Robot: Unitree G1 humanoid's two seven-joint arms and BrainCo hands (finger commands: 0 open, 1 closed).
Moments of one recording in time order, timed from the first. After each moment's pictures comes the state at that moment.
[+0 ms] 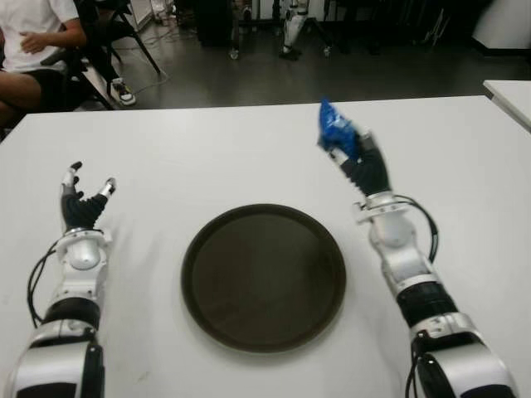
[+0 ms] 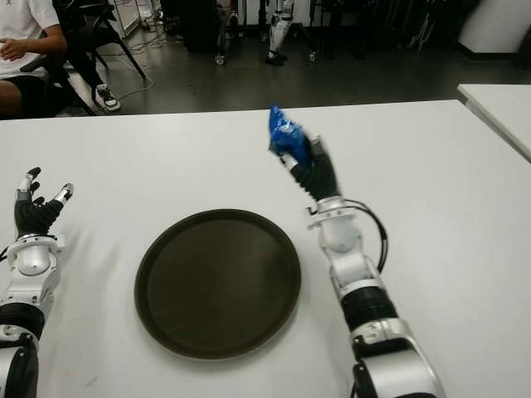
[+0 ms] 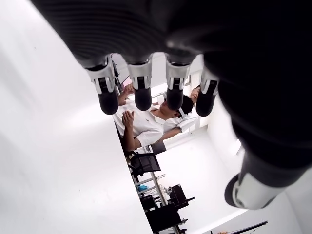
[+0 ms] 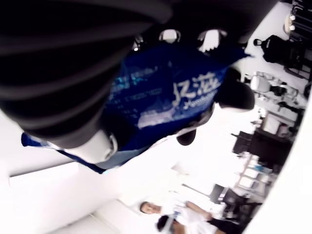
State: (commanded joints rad) left arm -0.49 0.35 0.17 1.07 0.07 -0.43 0.31; right arm -0.50 -0.03 0.11 0.68 -0.22 -0.54 -0.18
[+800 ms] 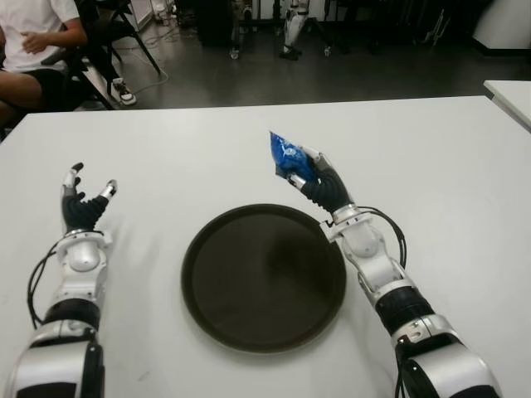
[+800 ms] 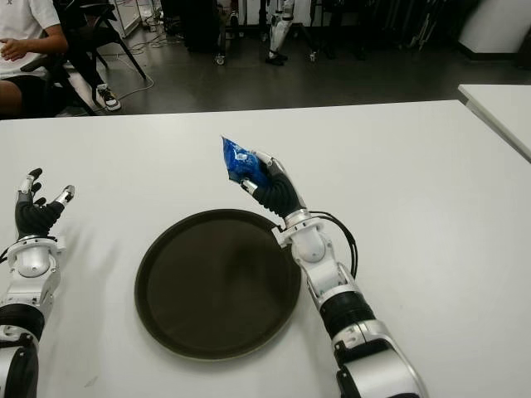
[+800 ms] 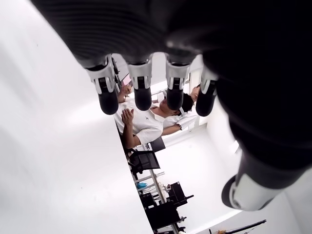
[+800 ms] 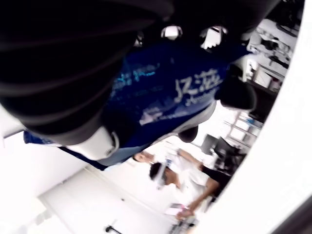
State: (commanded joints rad) left arm -0.50 0.35 0.17 1.10 0.06 -0.44 0.31; right arm -0.53 -0.04 0.17 0.76 -0.26 -0.41 -0.03
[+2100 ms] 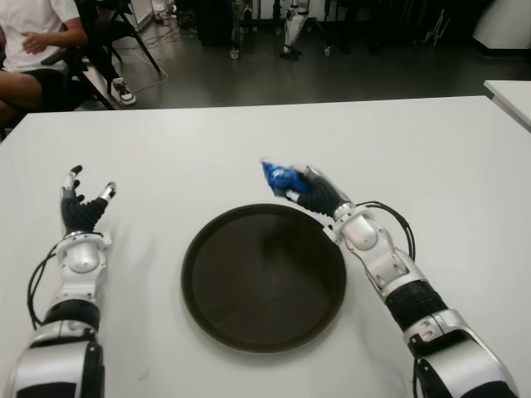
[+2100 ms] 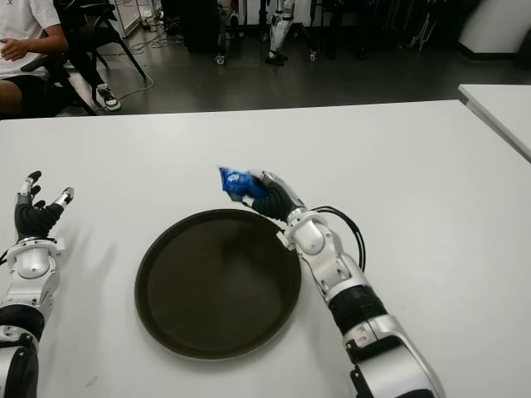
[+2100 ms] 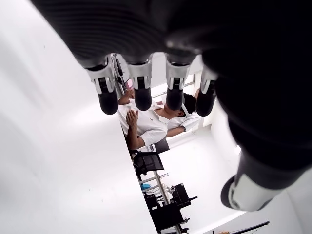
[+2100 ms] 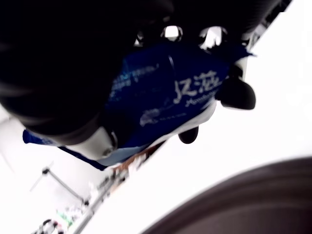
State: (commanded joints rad) left arm -0.49 0.34 0.17 1.08 0.07 -0.44 0.32; right arm -0.48 -0.11 0.29 0.51 -0.36 -0.16 0.16
